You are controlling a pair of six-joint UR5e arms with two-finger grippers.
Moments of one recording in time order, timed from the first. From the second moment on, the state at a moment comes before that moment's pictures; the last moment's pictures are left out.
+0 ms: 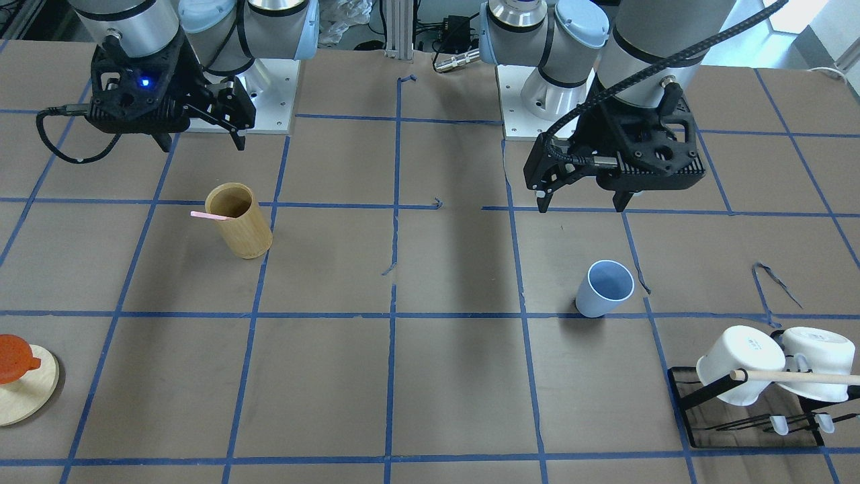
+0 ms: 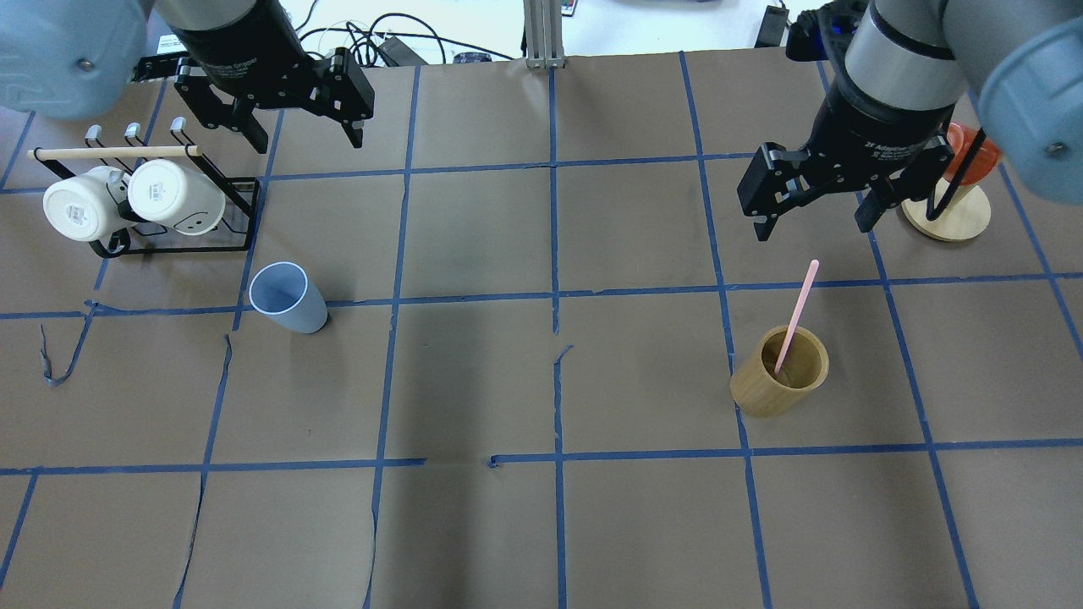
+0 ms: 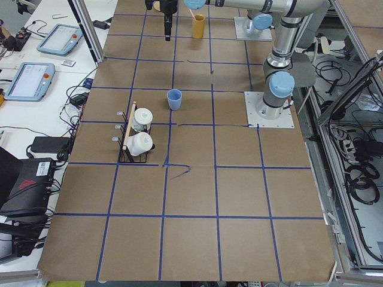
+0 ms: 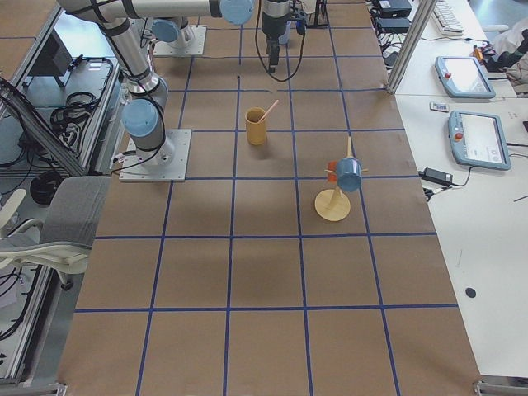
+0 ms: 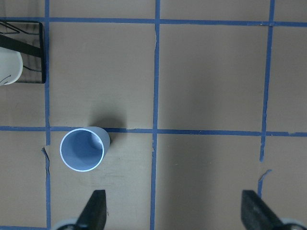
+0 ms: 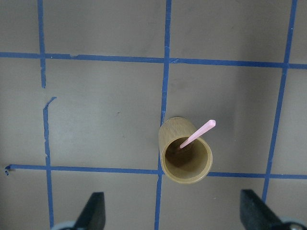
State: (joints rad) left arm -1.62 -1.68 -1.41 -1.54 1.59 -0.08; right arm 1.57 -1.64 1.62 -1.50 -1.57 -0.05
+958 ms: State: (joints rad) left arm -1.62 -1.68 -1.41 -1.54 1.59 -0.08; right arm 1.57 -1.64 1.62 -1.49 -1.57 -0.05
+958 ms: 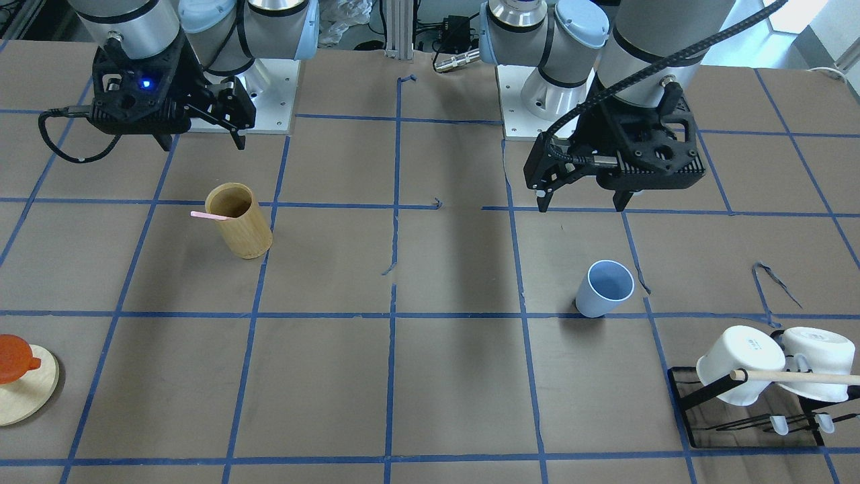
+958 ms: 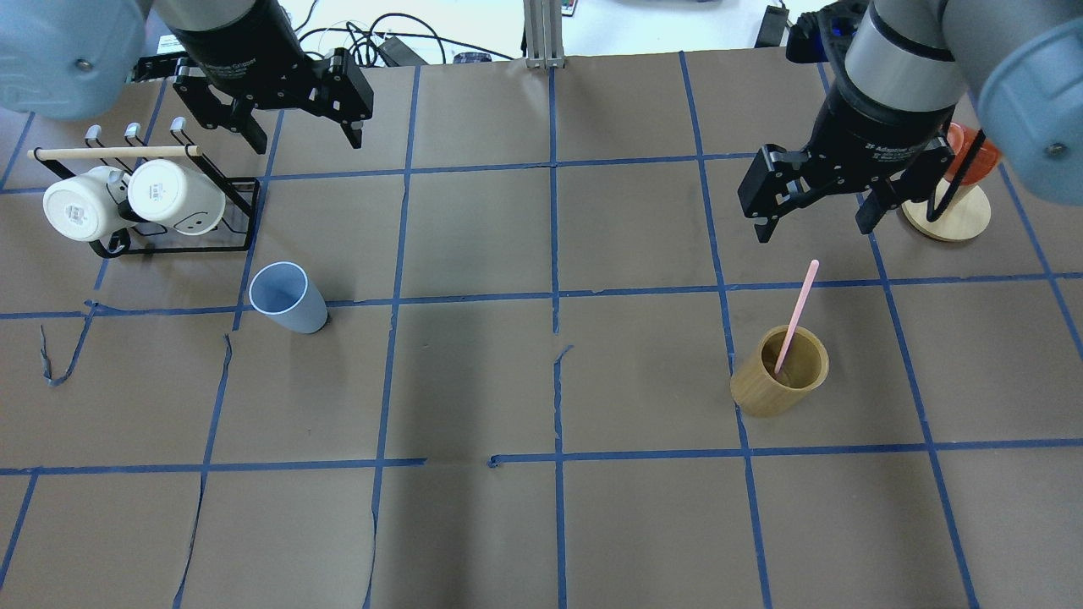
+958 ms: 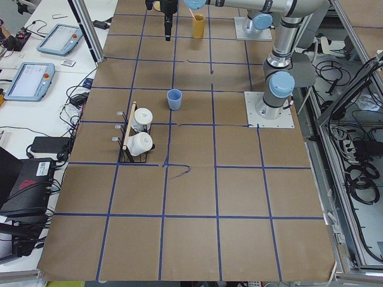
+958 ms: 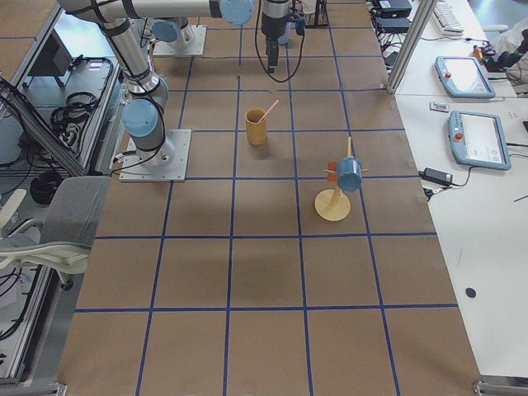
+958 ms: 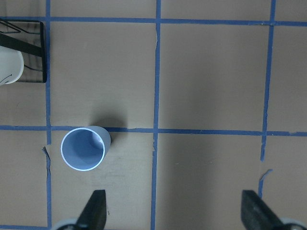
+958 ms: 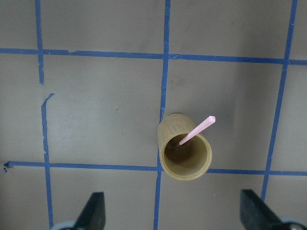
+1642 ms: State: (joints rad) left arm -1.62 -1.68 -1.41 -1.54 1.60 -0.08; right arm 1.57 -1.64 1.62 -1.48 -1.57 -0.05
